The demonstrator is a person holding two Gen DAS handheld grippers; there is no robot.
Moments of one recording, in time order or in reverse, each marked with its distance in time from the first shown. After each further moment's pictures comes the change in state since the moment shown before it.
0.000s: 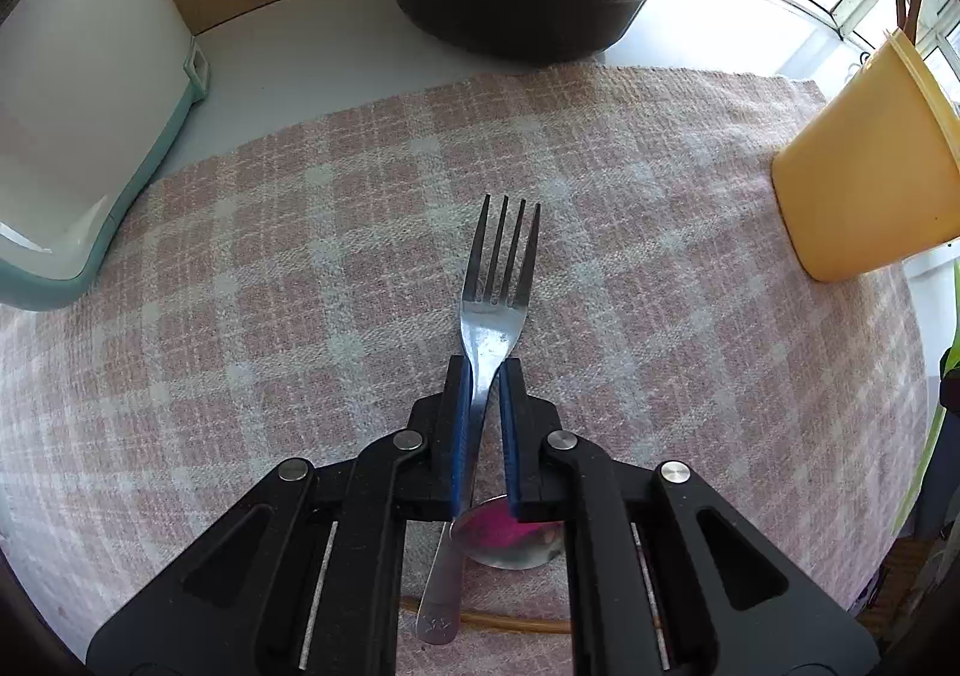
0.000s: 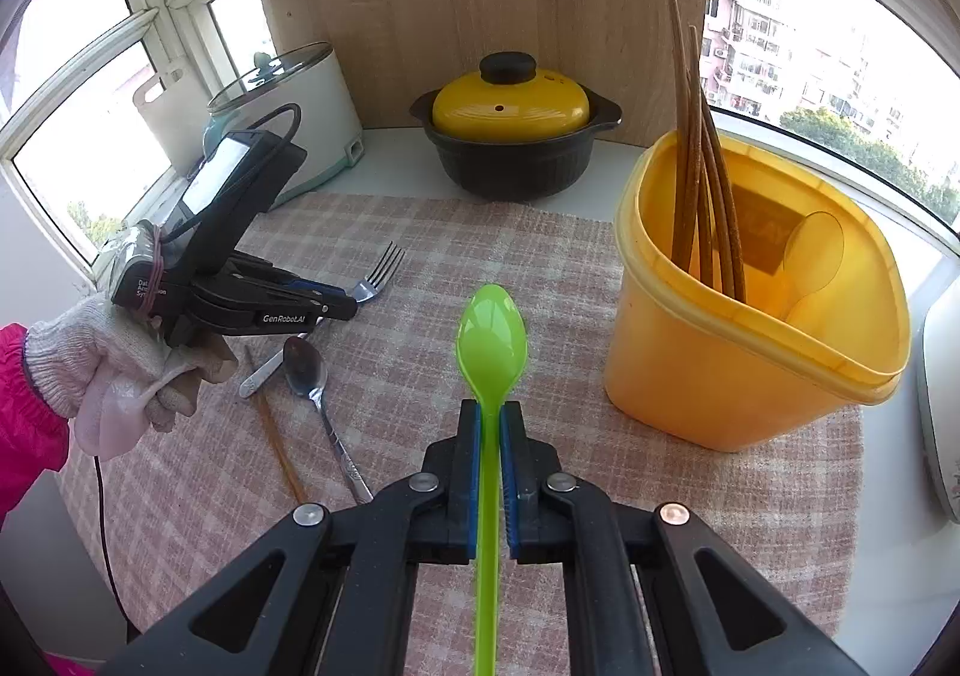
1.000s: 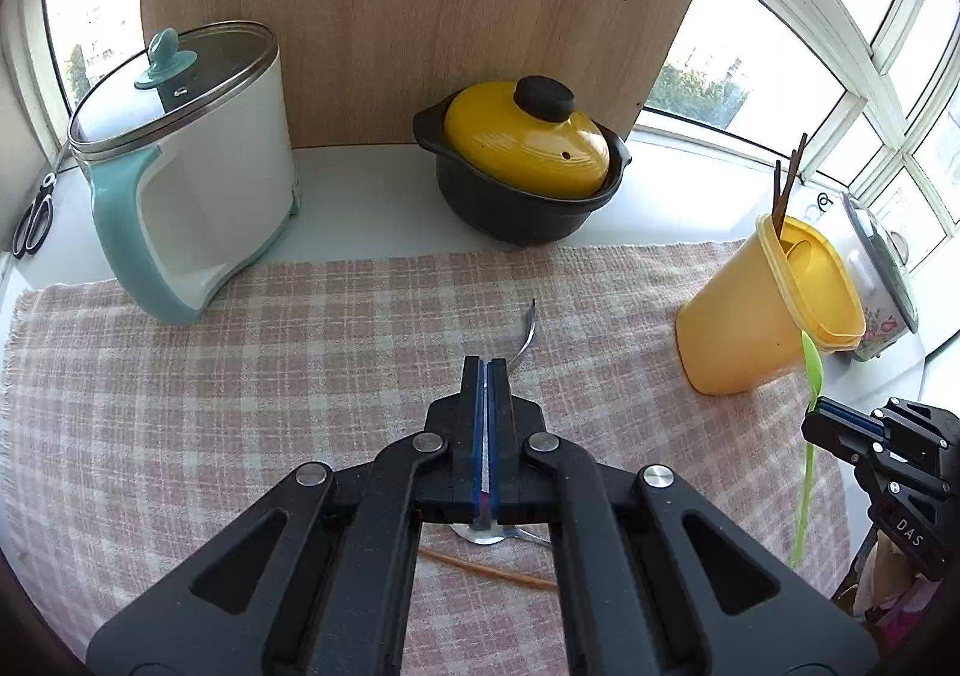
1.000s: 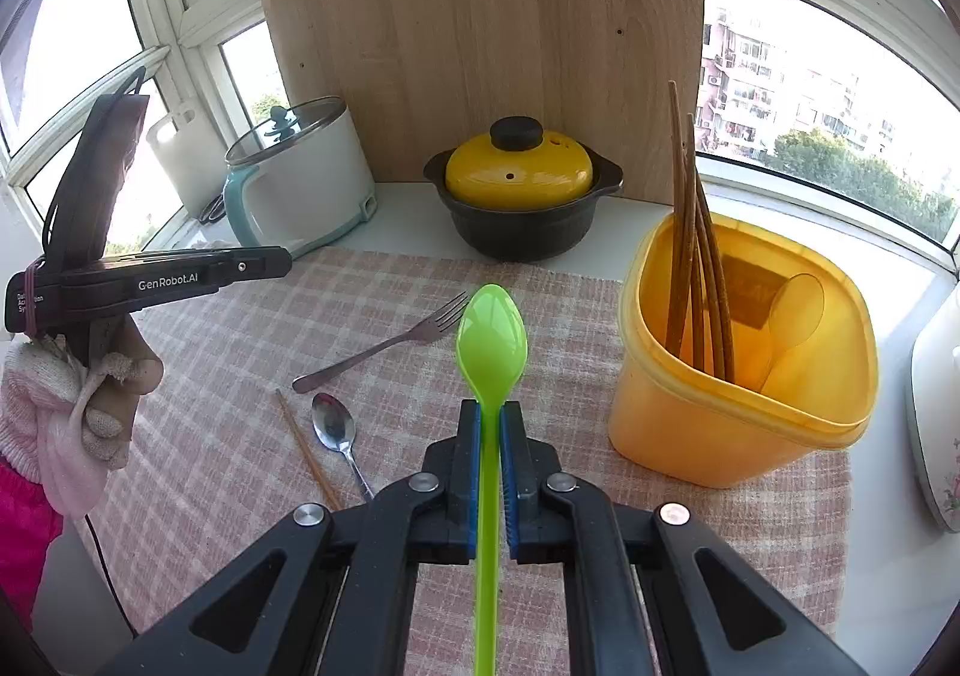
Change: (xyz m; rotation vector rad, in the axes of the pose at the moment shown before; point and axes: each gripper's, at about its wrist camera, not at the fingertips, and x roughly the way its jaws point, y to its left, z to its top) left arm -0.113 0.016 -0.004 -0.122 -0.276 -0.072; right arm -0.026 0.010 0.012 0.013 -0.095 0.008
